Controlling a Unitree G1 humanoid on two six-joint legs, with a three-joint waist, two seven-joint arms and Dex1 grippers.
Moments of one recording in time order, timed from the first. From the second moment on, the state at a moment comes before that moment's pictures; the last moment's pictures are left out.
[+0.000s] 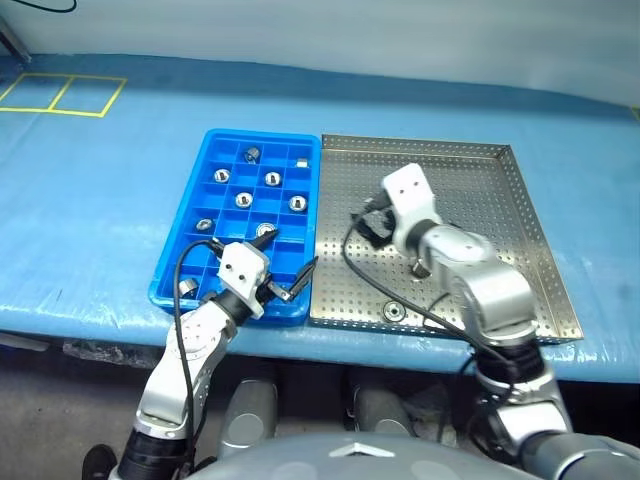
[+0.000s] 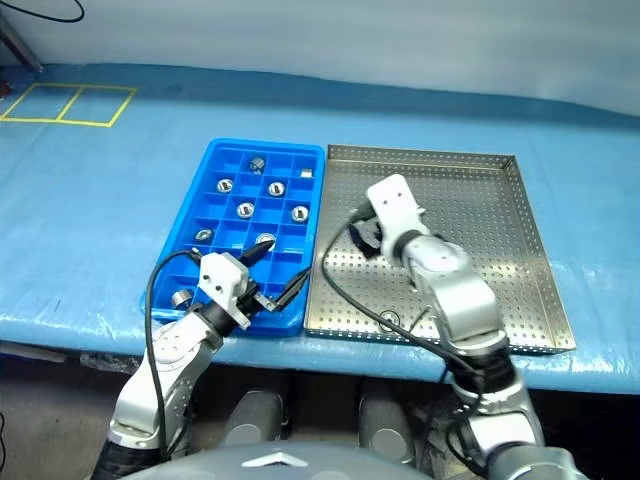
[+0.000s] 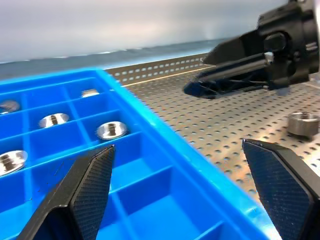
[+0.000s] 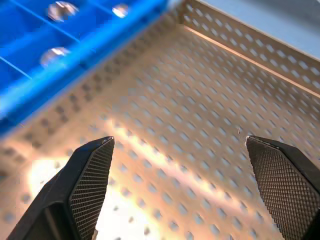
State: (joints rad) left arm 0.12 0.25 -0.19 -0.45 -0.18 0.26 -0.44; right arm -0.36 -0.37 0.11 -0.49 0.10 1.13 0.29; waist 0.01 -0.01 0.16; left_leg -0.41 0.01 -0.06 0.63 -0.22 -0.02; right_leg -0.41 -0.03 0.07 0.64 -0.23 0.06
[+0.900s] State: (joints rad) left arm 0.07 0.25 -0.23 -0.43 -0.20 0.32 -0.47; right arm -0.06 -0.30 -0.09 -0.46 0.18 1.06 0.26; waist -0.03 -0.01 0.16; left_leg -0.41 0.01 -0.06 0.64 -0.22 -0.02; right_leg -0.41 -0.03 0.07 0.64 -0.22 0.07
